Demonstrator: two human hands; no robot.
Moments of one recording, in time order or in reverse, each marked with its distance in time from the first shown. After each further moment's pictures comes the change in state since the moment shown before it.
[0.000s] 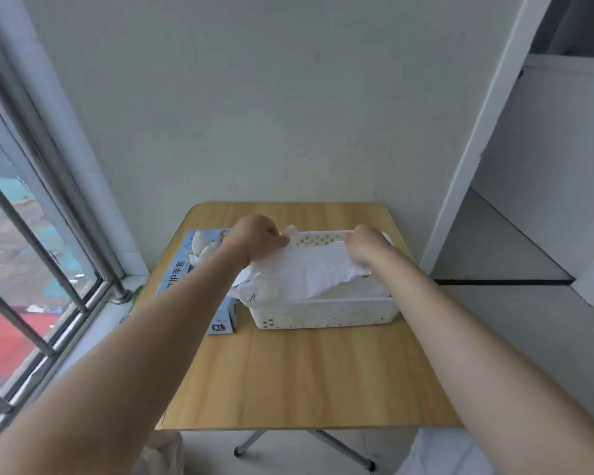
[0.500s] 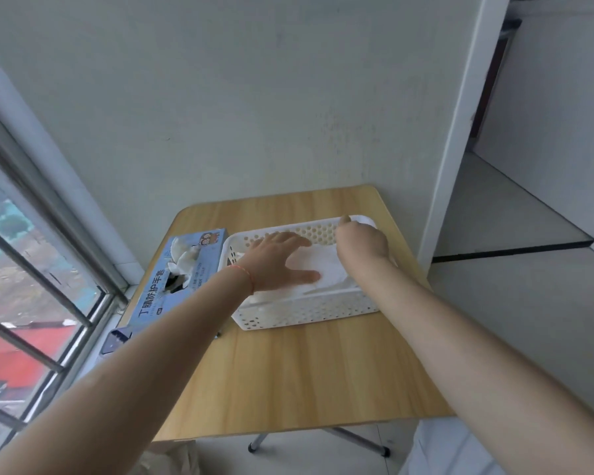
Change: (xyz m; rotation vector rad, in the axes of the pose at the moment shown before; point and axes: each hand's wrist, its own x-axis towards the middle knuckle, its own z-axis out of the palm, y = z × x) left_hand -0.020 0.026 0.054 0.306 -0.229 0.393; right_hand 0.021 0.041 0.024 -0.556 0.247 -0.170
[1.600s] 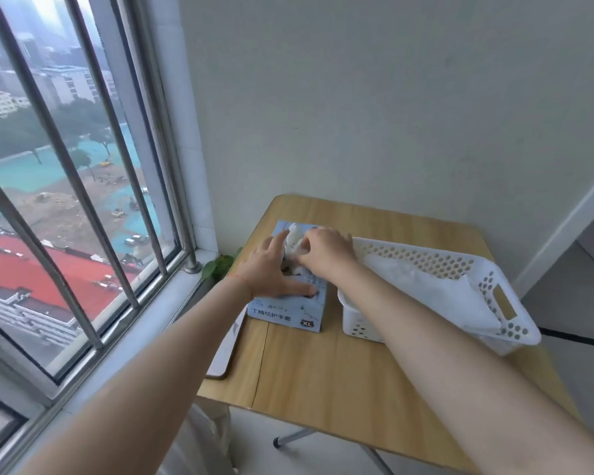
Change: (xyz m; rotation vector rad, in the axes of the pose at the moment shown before) left_hand -0.118 -0.161 -0.006 -0.377 0.154 -0.431; right_hand 0.010 -0.235 -0.002 0.224 -0.025 -0.442
